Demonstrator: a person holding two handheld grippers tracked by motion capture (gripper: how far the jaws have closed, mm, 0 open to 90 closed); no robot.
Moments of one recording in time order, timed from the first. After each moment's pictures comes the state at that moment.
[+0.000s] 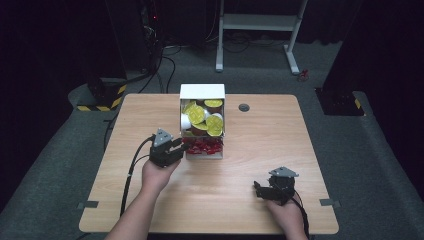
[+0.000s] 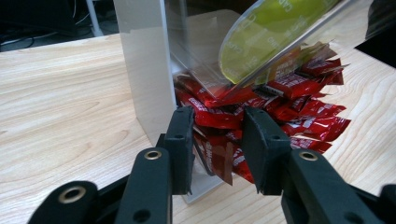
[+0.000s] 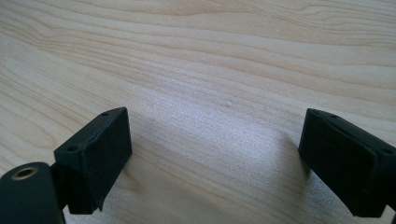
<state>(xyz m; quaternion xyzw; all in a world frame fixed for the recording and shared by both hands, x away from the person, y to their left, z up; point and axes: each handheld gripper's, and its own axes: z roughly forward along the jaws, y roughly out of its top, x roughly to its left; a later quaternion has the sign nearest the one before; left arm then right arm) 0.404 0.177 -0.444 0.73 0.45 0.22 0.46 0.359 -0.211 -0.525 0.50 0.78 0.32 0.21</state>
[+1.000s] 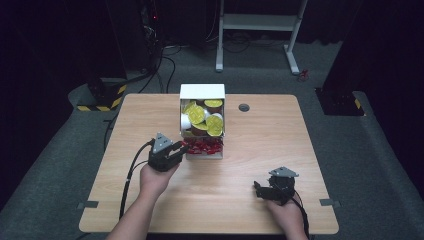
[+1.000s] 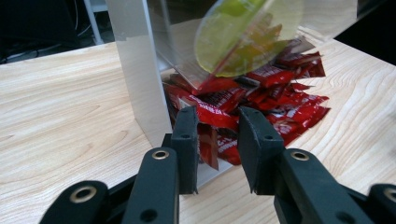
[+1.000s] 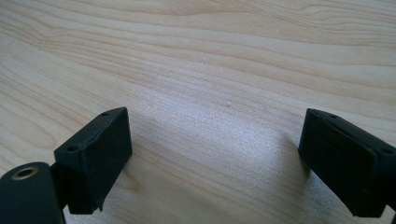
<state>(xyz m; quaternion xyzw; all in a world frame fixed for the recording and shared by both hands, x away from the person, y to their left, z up) 0.386 0.176 -0.442 0.74 0.43 0.24 0.46 0.359 -0.211 -0.525 0.50 0.78 0.32 0.21</state>
